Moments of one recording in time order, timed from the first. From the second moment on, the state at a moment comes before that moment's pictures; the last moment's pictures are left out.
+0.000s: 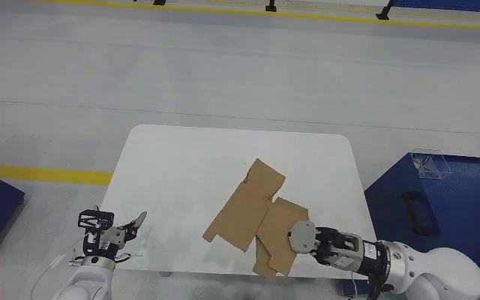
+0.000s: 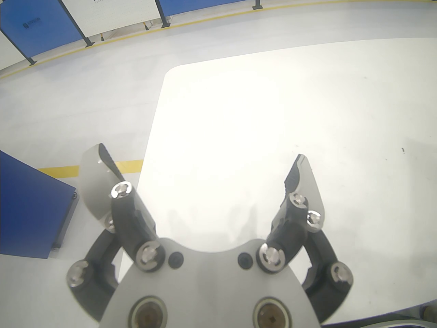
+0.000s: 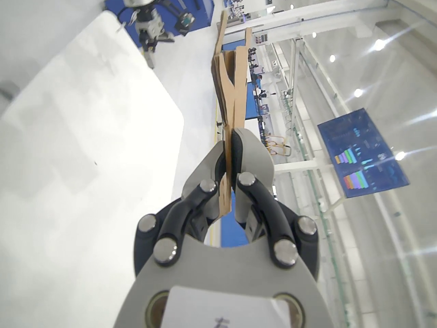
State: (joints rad) left arm 1.73 -1.15 -1.60 -1.80 1.33 0.00 0.00; right arm -1.72 -1.04 1.76 -2.34 -2.60 -0.43 -0.99
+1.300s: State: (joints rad) left arm 1.73 -1.15 -1.60 -1.80 1.33 0.00 0.00; right arm -1.67 -0.92 1.45 -1.91 0.21 -1.01 0.23
